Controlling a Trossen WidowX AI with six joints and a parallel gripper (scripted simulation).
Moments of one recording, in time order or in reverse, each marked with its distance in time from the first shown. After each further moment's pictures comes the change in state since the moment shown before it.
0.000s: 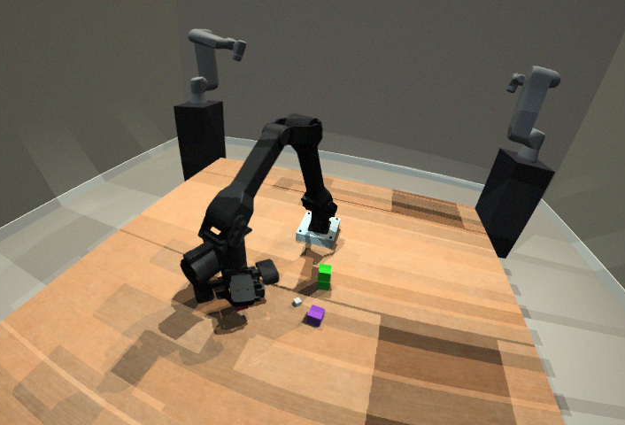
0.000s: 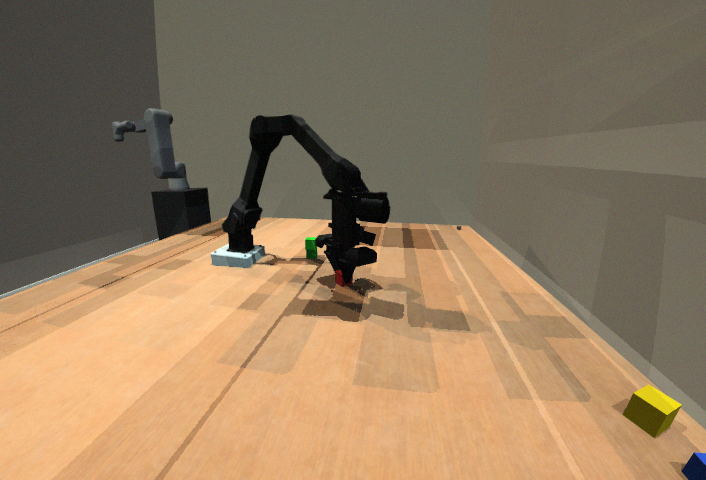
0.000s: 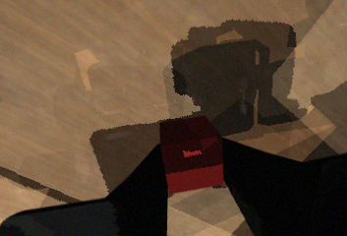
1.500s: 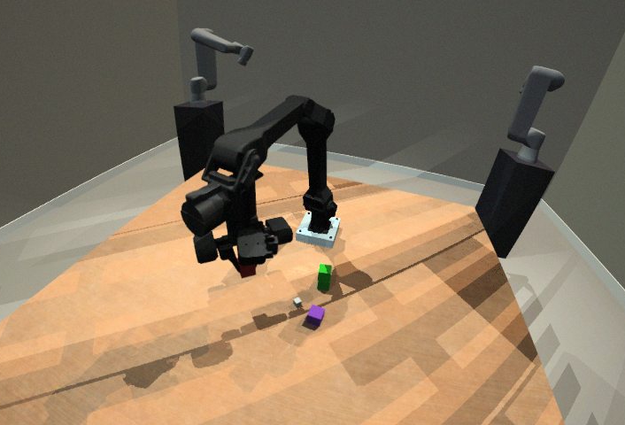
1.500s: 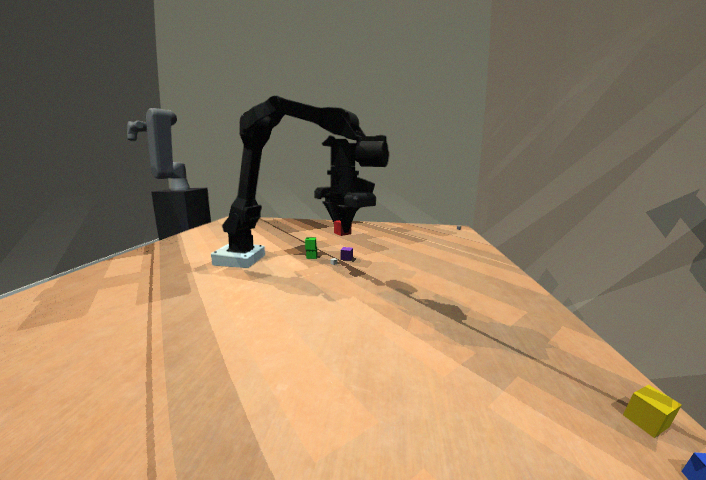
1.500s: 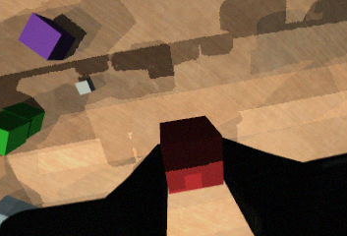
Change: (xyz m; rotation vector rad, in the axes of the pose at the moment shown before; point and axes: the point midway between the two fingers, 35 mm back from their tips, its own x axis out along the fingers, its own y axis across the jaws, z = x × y) arm -0.121 0.024 0.011 -0.003 -0.005 0.007
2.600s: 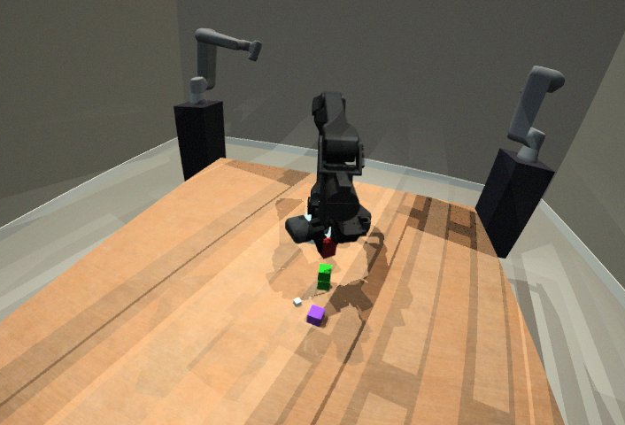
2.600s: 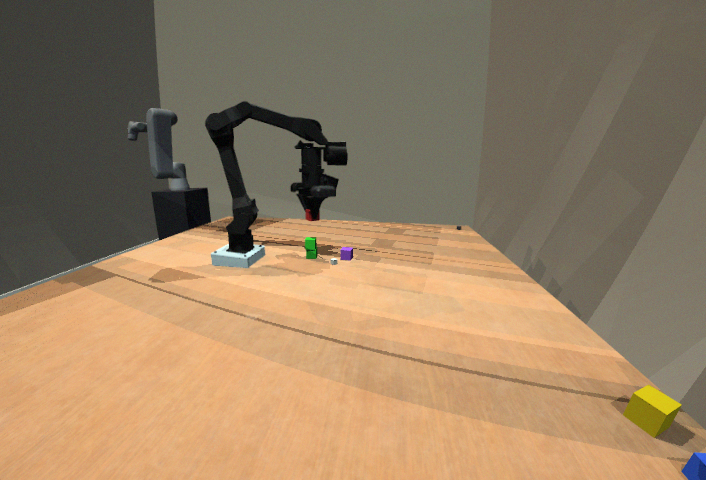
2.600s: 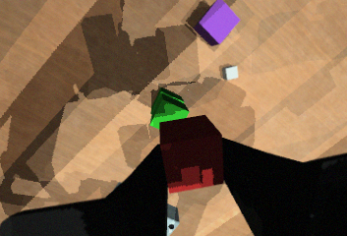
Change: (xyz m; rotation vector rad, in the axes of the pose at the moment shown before) arm 0.000 0.187 0.011 -0.006 -0.003 0.022
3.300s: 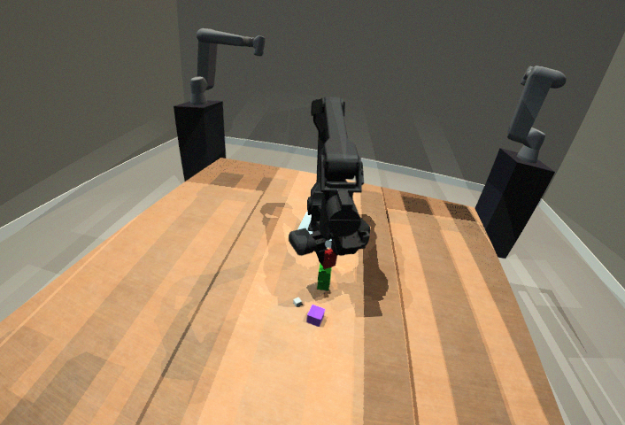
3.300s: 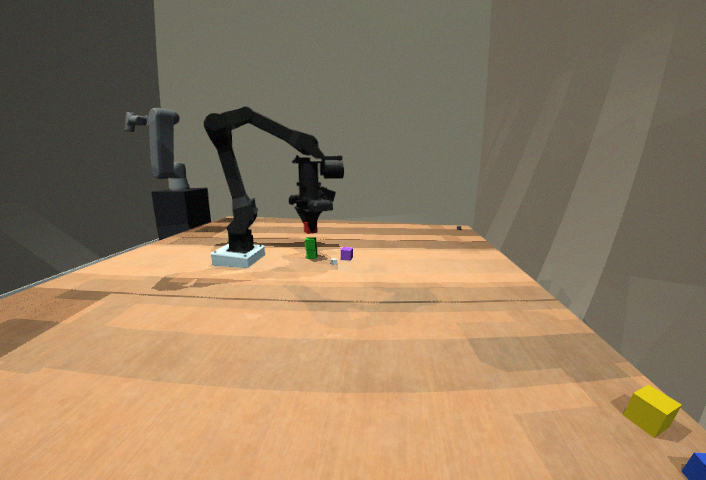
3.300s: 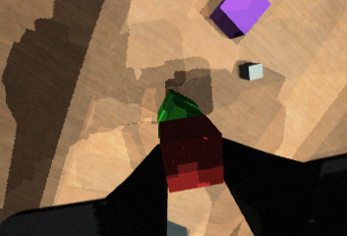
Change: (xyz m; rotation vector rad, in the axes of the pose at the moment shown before) arm 0.040 0.010 -0.004 0.004 -0.008 -0.004
